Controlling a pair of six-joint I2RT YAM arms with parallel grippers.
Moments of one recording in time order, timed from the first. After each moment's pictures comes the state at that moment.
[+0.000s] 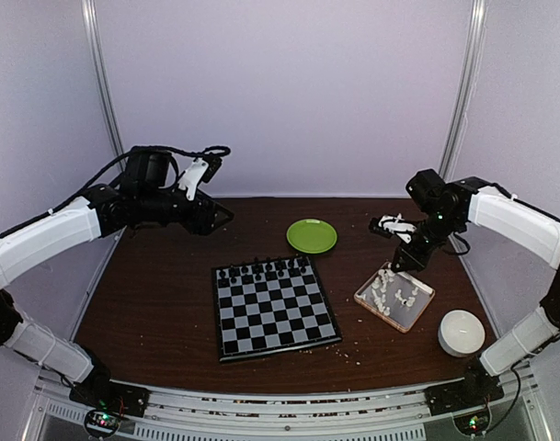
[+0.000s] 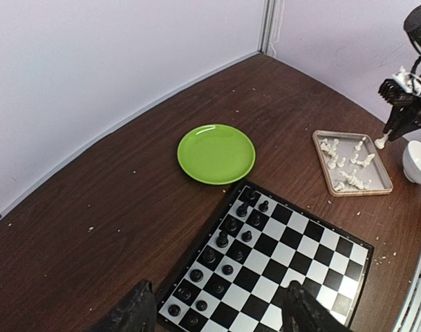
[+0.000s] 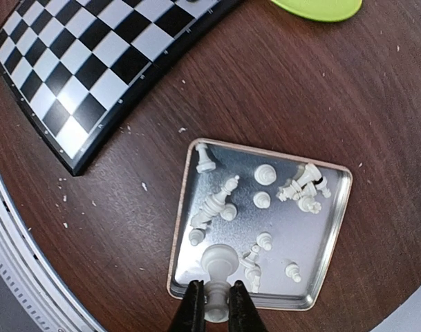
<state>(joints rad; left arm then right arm) -0.60 1.36 1.20 -0.34 0.24 0.08 0.38 1.46 1.23 -1.03 -0.21 -0.53</state>
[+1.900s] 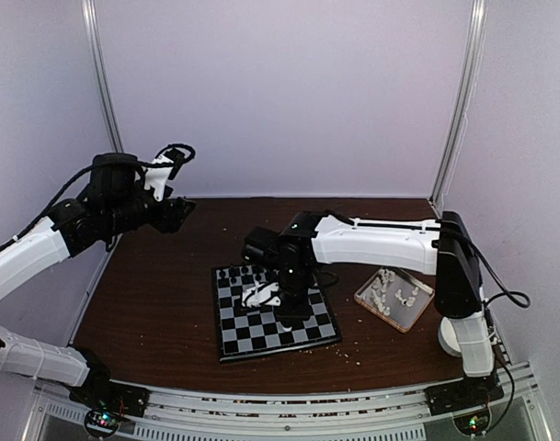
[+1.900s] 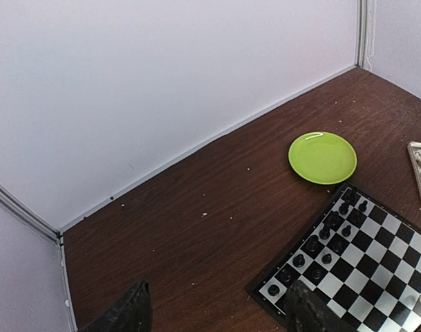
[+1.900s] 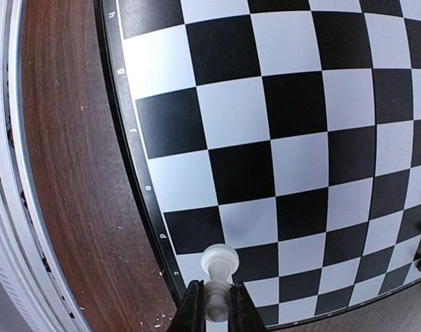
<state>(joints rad) -0.58 1.13 1.07 -0.34 -0.15 0.18 1.08 2.17 1.91 -1.19 -0.08 -0.51</state>
